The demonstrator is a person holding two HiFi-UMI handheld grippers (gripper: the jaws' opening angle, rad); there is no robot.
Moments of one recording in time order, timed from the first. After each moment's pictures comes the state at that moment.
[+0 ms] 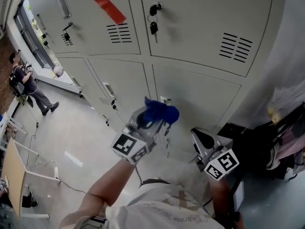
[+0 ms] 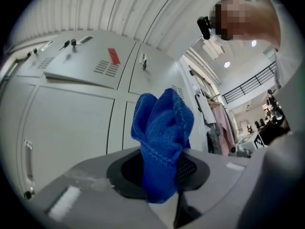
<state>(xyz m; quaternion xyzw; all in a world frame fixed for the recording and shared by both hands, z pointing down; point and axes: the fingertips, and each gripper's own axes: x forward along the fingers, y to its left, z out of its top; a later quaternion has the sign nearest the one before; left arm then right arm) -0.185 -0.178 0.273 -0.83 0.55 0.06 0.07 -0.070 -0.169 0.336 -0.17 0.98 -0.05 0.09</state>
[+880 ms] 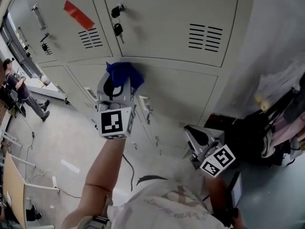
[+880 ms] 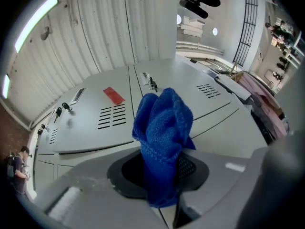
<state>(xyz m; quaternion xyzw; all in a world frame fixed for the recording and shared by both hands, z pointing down) -0.240 -0.224 0.154 -0.66 0.71 0.02 0.26 -0.033 -0.176 0.333 -0.19 0.97 -0.07 0.11</state>
